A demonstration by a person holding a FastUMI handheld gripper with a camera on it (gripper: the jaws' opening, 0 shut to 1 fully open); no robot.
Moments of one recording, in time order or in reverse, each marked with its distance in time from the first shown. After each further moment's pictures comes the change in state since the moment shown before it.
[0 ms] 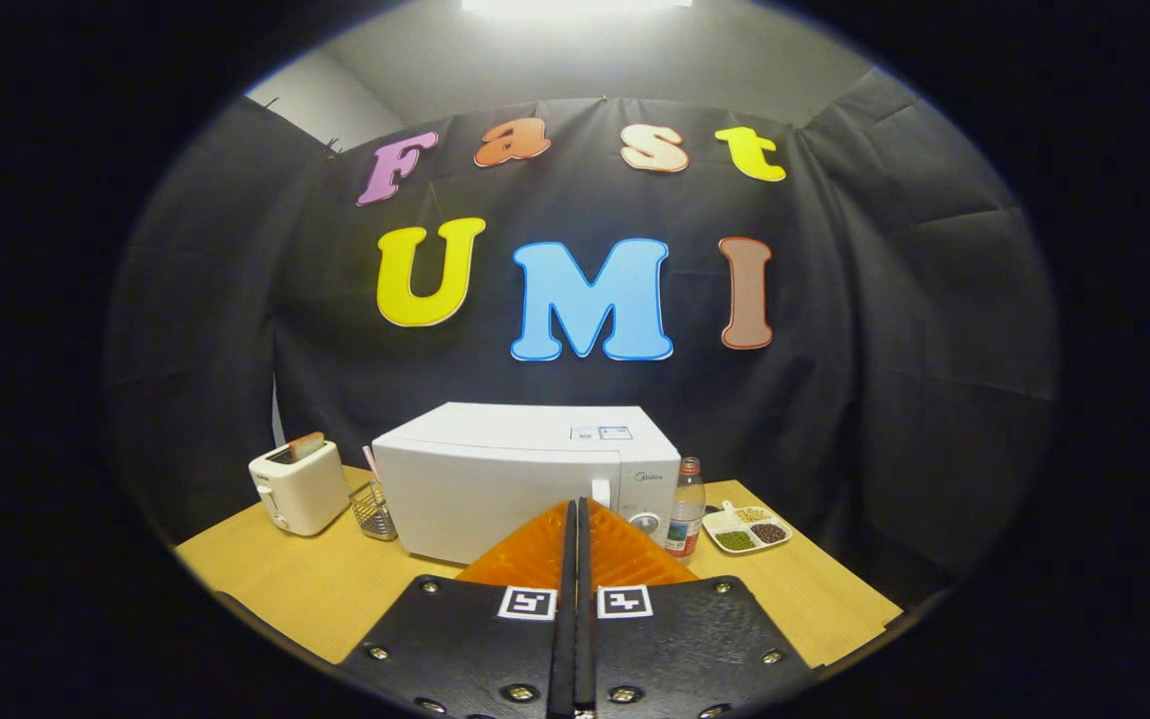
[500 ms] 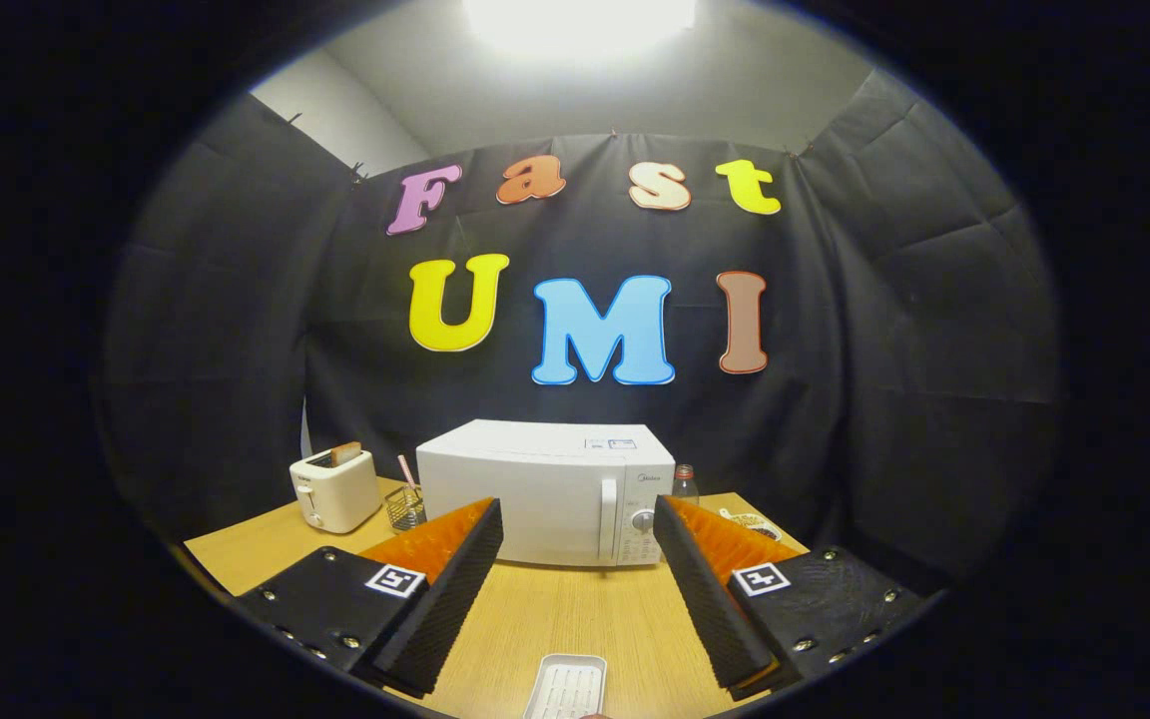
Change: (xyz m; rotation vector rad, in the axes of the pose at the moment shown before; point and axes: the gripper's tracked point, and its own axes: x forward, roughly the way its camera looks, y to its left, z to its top) arm -0.080 0.008 -0.002 -0.013 -0.070 0.052
